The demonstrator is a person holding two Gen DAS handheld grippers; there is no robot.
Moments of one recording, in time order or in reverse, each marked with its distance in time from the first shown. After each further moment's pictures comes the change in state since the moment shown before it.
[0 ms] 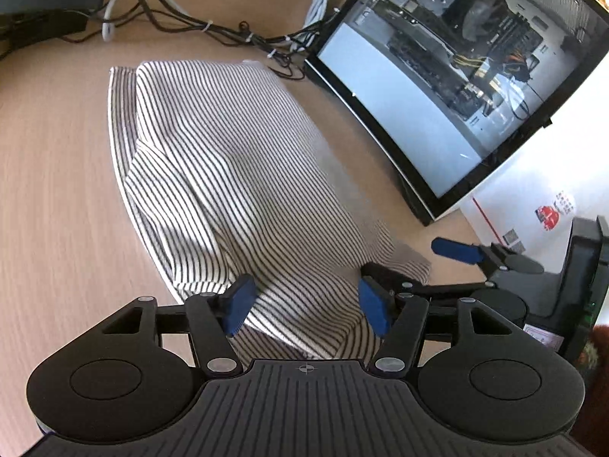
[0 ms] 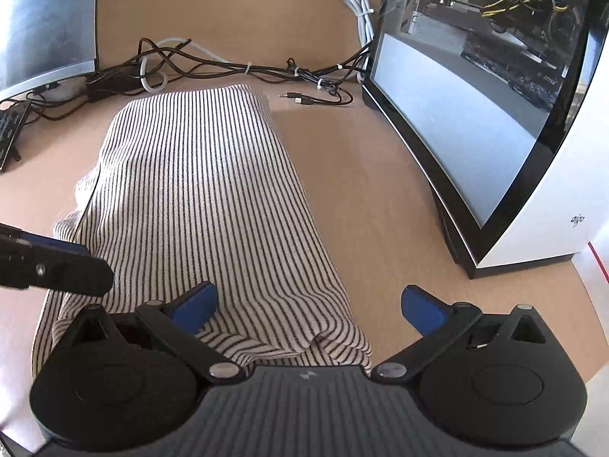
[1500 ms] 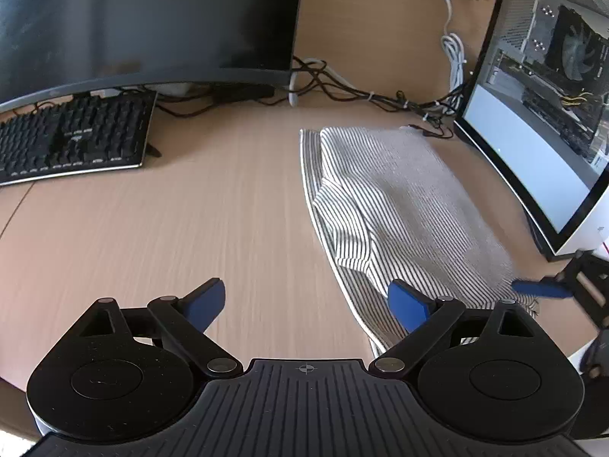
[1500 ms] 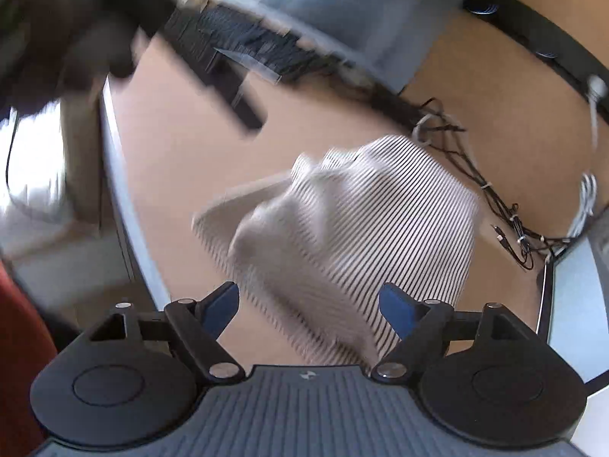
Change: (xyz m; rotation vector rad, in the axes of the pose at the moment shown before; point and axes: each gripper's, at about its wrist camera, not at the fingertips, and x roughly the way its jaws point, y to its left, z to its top) left arm -0.084 -0.049 -0.051 -0.101 -0.223 0.622; right arm -0.062 0.010 -0.048 -0.888 -0.208 0.485
